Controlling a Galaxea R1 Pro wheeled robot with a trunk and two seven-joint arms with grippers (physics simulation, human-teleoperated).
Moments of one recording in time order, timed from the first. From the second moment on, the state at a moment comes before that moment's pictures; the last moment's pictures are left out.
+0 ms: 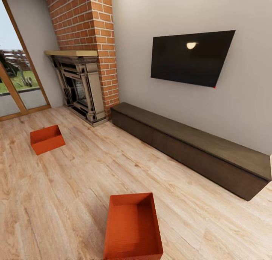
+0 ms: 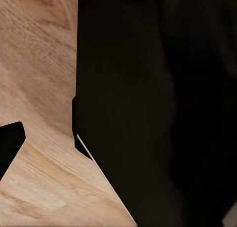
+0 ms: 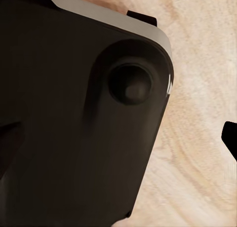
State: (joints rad) left arm 0.00 0.01 0.01 -0.04 0.11 -0.04 -0.01; right arm -0.13 0.03 0.71 0.02 -0.47 -0.08 -0.05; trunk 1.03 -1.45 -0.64
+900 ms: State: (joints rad) left arm 0.00 0.01 0.01 -0.04 0.11 -0.04 -0.01; right arm -0.13 0.03 0.71 0.02 -0.47 -0.08 -0.05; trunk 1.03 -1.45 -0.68
